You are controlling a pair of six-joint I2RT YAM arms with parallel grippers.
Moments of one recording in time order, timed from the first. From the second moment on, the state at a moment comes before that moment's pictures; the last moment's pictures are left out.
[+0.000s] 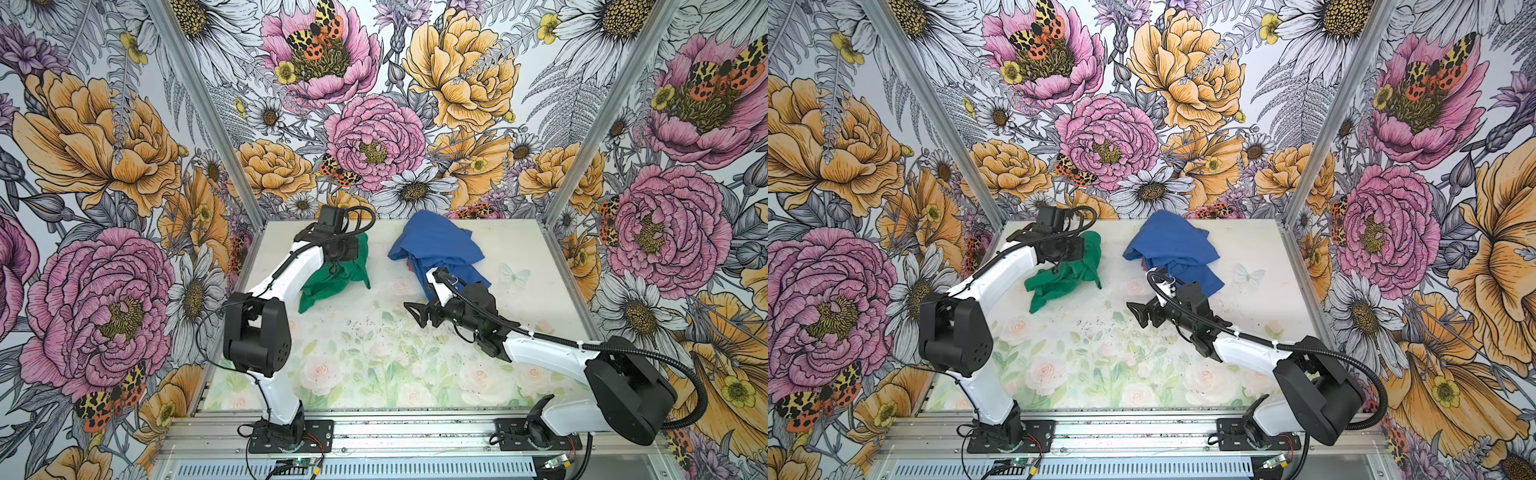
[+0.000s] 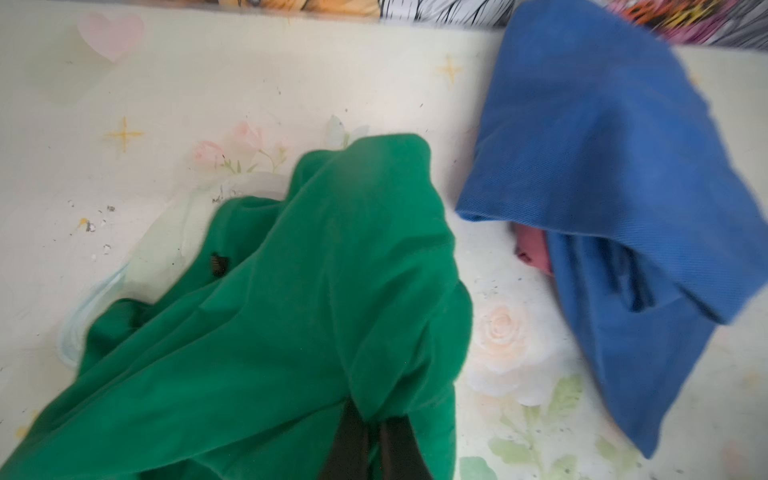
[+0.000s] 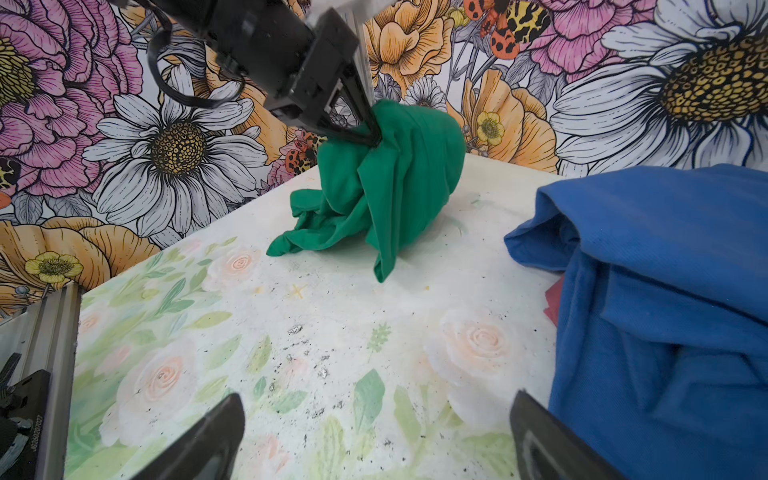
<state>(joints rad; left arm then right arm) -0.21 1.73 1.49 -0.60 0.12 -0.24 0.66 1.38 0.60 0.51 -0.26 0.12</state>
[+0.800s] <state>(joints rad) 0.10 1.69 1.20 -0.48 0.14 -0.47 0.66 1.36 0.60 0.51 -0.26 0.12</state>
